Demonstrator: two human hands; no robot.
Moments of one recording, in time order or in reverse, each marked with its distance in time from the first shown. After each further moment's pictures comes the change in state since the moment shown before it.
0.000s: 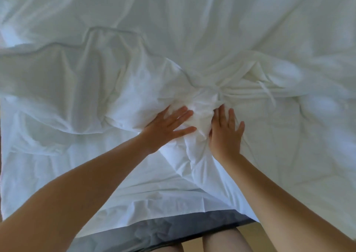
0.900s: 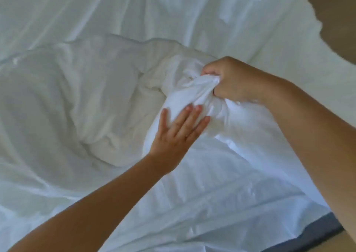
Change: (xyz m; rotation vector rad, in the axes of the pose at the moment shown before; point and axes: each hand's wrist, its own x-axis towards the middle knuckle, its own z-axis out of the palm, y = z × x) left_hand 0.090 -0.032 -0.058 -0.028 0.351 -0.351; right_hand 0.120 0.017 -0.226 0.458 -0.065 -0.345
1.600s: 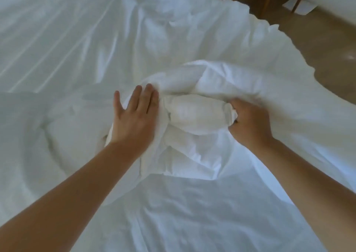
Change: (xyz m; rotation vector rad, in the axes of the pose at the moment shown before) left_hand 0.122 -0.152 0.066 0.005 -0.111 -0.247; right_hand 0.081 0.086 0.020 -0.273 0.658 0.182
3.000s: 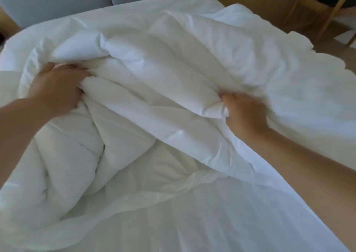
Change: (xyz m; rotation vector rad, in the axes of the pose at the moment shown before) left_hand 0.042 -0.327 0.088 0.022 -0.086 -0.272; right_hand 0.149 -0.107 0.101 -0.336 -0.131 -0.305
